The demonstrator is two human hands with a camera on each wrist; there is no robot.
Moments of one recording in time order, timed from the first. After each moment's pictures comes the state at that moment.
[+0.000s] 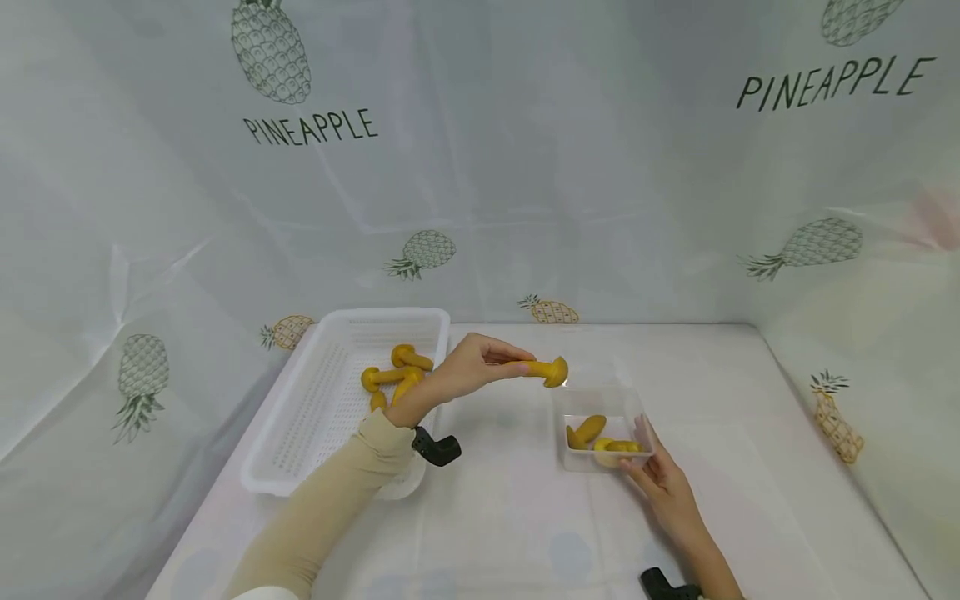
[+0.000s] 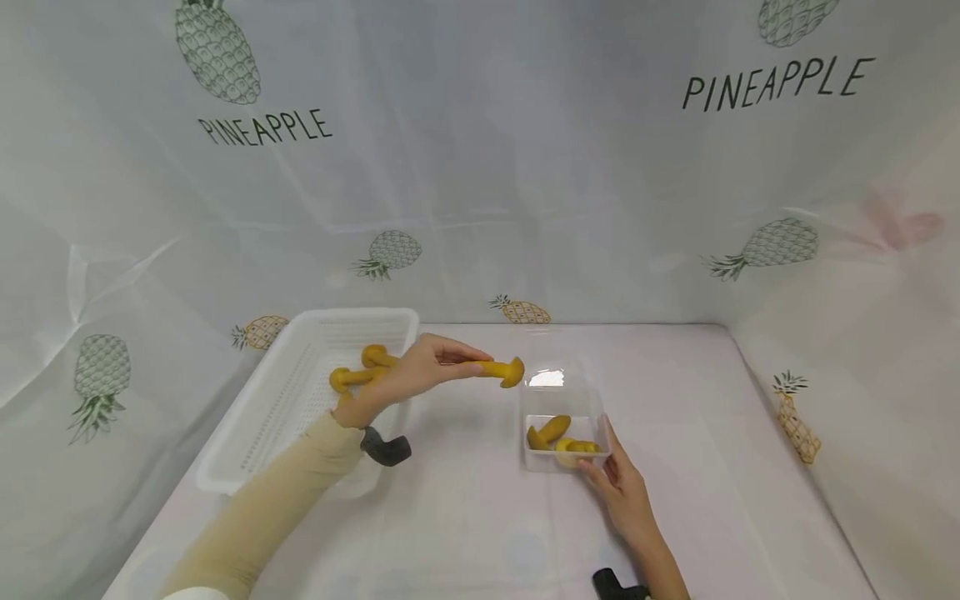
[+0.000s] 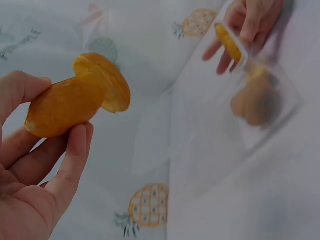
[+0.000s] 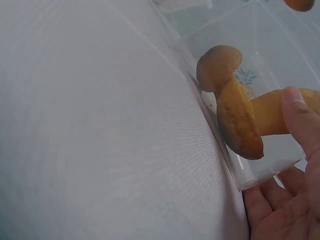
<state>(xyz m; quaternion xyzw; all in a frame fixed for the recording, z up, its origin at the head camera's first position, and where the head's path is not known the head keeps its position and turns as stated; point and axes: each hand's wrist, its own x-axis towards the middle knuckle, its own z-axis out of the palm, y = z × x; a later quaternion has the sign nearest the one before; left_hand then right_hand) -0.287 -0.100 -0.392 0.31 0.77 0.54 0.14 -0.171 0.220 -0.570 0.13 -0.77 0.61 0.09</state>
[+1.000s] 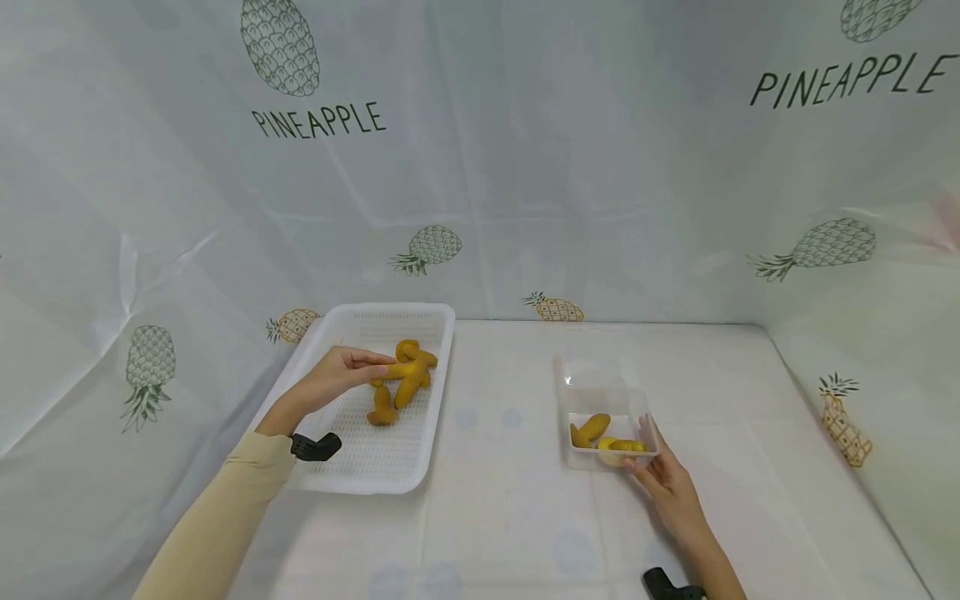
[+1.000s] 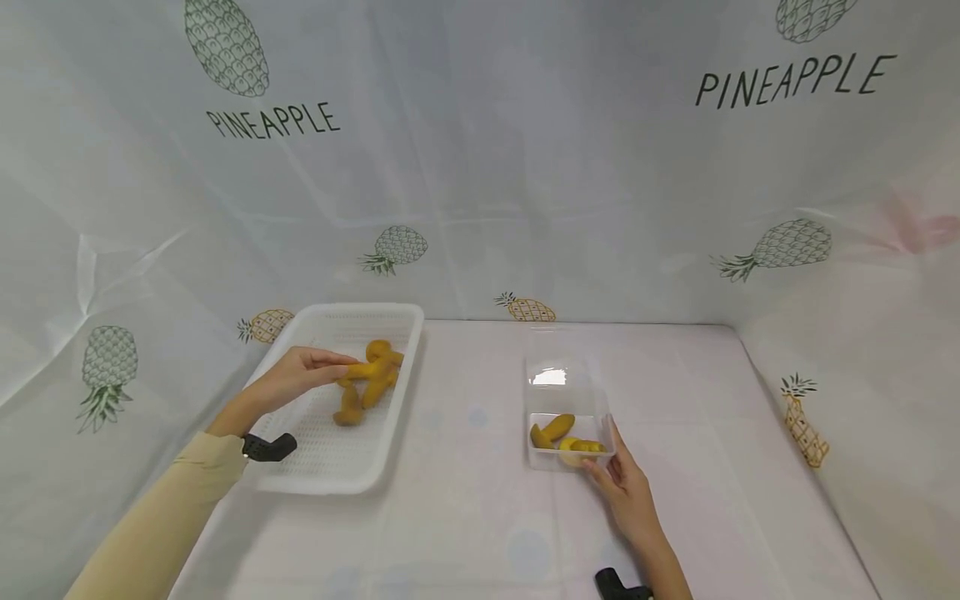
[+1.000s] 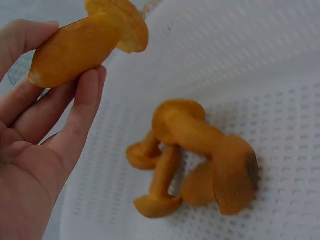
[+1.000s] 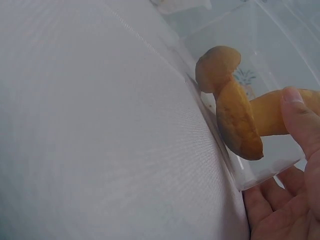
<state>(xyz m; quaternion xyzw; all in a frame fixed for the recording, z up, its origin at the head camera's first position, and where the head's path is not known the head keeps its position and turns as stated) -0.283 -0.306 -0.420 0.14 0.84 0.51 0.14 -0.172 0.219 -0.570 0.14 -0.77 0.61 0.10</state>
